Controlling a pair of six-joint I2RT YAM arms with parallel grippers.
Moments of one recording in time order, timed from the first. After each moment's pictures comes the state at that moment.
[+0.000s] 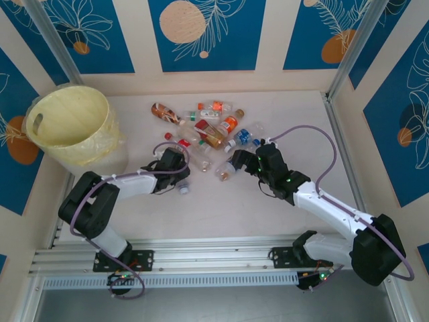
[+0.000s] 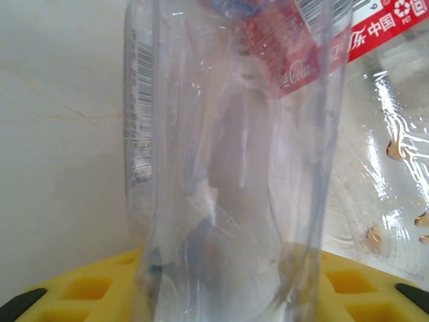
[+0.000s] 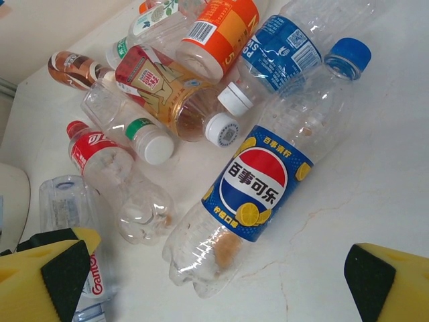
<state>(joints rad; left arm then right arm) -0.55 1.60 0.74 -0.05 -0.15 -0.88 0.60 1.11 0.69 -0.19 0.16 0.79</state>
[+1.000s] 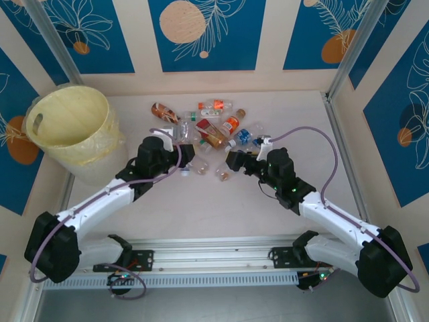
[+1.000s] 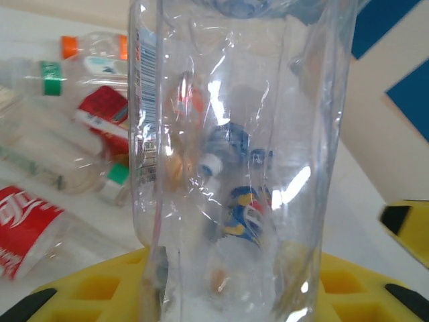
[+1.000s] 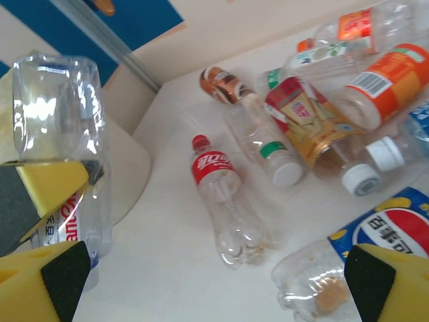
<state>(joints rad) -0.55 1.19 0.77 0.07 0.15 -0.49 0.60 1.02 0.58 0.16 -0.11 0.62</state>
